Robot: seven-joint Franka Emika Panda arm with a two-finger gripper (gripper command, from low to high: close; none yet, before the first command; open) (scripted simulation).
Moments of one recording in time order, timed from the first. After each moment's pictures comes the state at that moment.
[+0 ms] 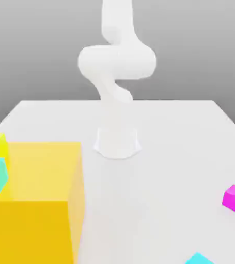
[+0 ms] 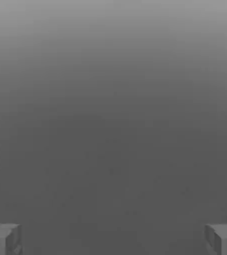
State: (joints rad) arm -0.01 -0.71 0.07 -2.32 -0.04 2.33 0.84
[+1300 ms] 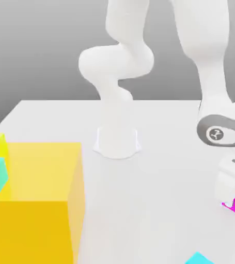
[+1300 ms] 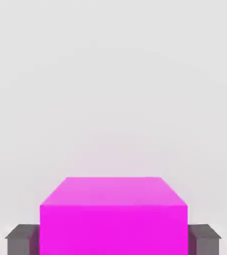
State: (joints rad) arm 0.38 0.44 0.35 -2.49 -0.56 2.86 1.33
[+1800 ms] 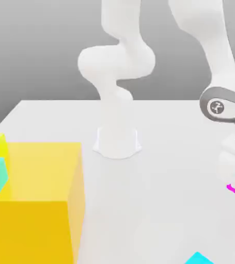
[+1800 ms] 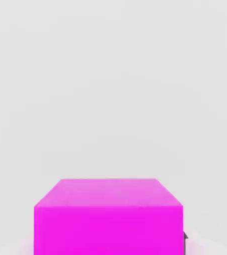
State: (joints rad) arm 0.23 0.25 0.49 -2.50 -0.28 2.71 1.33
